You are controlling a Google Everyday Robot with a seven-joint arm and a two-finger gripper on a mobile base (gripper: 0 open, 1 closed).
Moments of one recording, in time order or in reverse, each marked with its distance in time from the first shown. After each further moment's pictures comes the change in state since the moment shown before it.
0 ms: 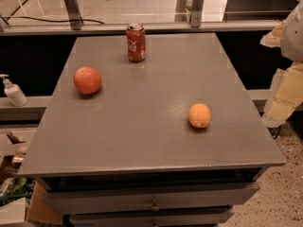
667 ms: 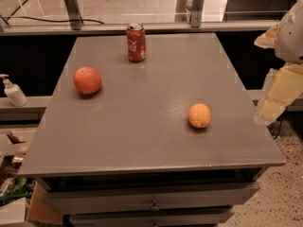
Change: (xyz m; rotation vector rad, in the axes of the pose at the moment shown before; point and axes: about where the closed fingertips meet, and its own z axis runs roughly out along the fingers) arm -0.009 -0.004 0.009 -0.006 -0.052 0.003
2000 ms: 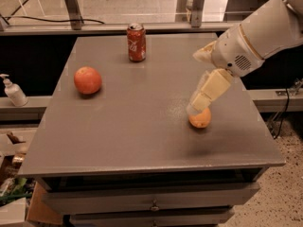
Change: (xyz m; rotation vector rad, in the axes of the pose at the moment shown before) arm -0.099 -0.015 0.085 -0.184 -0.422 0.035
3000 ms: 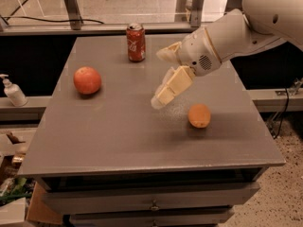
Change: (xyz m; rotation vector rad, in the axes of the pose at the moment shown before) arm -0.068 0.002 0.056 -0.141 -0.254 -0.044
